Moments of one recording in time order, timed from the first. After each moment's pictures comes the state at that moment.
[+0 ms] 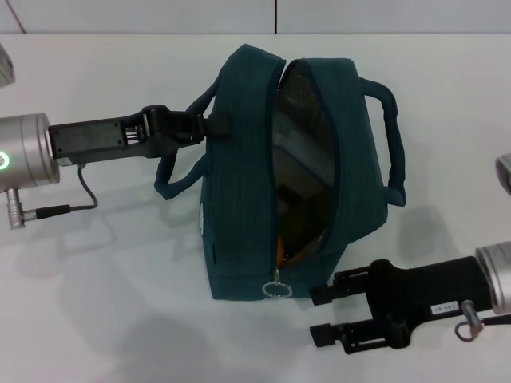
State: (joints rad) left arm -0.57 -2.02 0.71 0.55 1.81 1.70 -2.17; right arm 0.58 2.02 -1.35 -0.42 -1.62 -1.59 1.38
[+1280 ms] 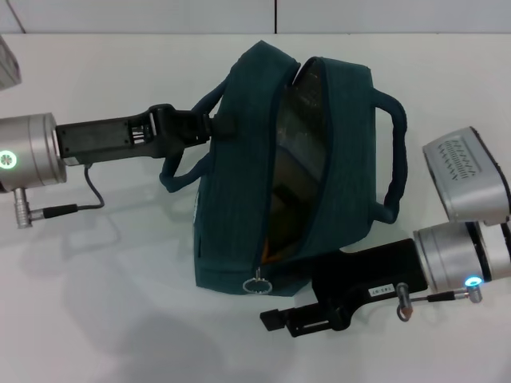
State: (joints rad) left arm -0.58 -2.03 0.71 0.55 1.81 1.69 -2.18; right arm 0.67 2.03 -1.74 -0.42 -1.30 -1.34 1.37
